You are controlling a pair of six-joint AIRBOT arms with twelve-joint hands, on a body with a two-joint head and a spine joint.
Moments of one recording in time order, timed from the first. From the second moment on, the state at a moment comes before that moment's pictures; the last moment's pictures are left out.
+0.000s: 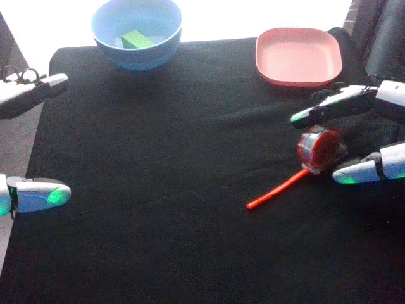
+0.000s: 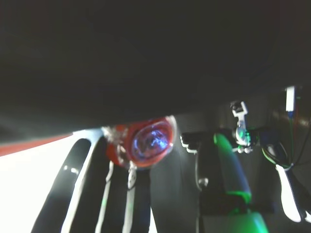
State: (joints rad) left arm 1.15 -0.82 1.02 -0.28 -1.29 0.75; right arm -0.98 -1.14 1.51 -0.34 0.96 0.14
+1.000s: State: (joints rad) left arm 1.19 -0.82 1.01 -0.30 -1.33 0.73; right arm -0.97 -1.14 1.51 -0.35 0.94 0.13
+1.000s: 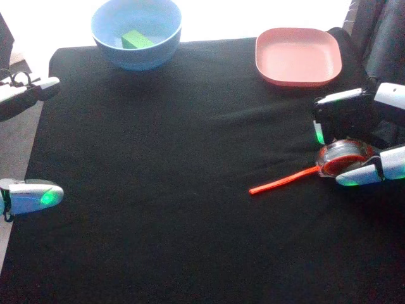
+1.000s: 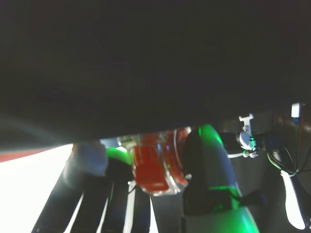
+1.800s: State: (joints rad) left arm 1.20 -0.82 1.01 -0.30 -1.34 0.72; right arm -0.57 -1.27 1.80 -0.23 0.82 -0.03
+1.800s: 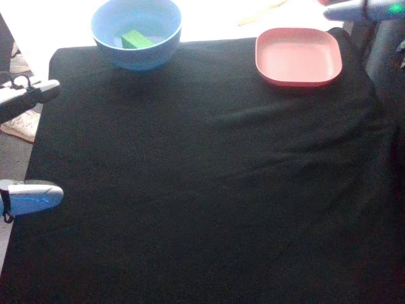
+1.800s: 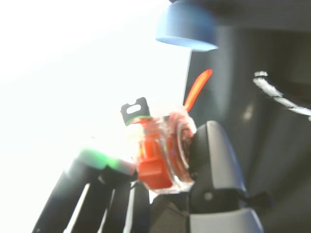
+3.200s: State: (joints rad) left arm 1.18 -0.80 0.97 -0.28 -1.59 0.73; right arm -0.86 -0.99 1.39 0.05 1.35 -0.04
